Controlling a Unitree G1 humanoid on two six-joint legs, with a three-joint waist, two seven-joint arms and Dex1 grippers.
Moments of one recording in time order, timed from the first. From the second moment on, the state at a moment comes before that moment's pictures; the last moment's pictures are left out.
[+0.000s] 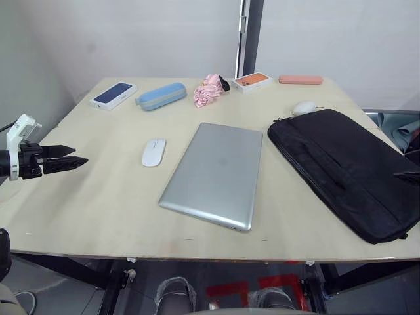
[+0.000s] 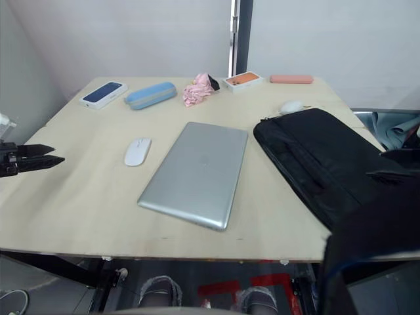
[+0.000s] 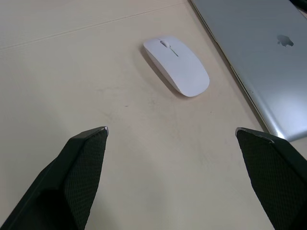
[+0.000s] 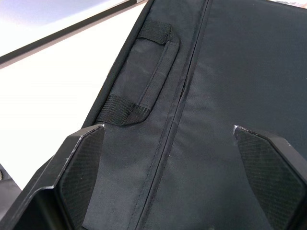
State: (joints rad) left arm -0.75 1.16 0.16 1.01 -0.24 0.34 -1.54; right arm -0.17 -1.31 -0.46 0.46 0.44 0.42 1.47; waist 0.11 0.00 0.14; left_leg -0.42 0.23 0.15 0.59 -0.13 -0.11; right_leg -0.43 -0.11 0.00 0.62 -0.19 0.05
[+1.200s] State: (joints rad) left arm -0.72 0.81 0.23 0.58 -0.52 0.90 -1.27; right arm -0.20 -1.00 -0.42 -0.02 0.61 0.74 1.15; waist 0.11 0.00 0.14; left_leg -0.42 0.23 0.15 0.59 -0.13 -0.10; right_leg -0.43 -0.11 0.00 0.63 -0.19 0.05
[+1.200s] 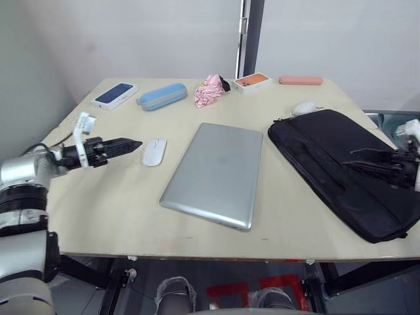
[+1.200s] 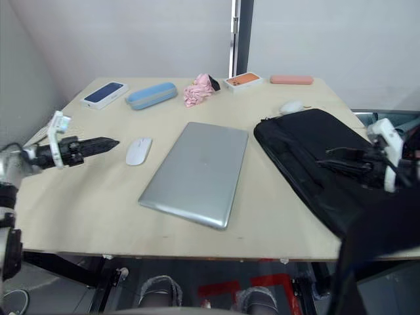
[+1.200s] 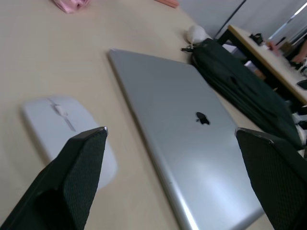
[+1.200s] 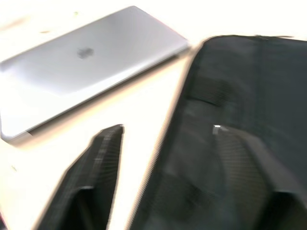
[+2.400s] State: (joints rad) left arm -1.07 0.45 0.18 1.17 -0.37 0.83 -0.92; right arm -0.54 -0.58 0.22 0.20 0.10 0.51 0.88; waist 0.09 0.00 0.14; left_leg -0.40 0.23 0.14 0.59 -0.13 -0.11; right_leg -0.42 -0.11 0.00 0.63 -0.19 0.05
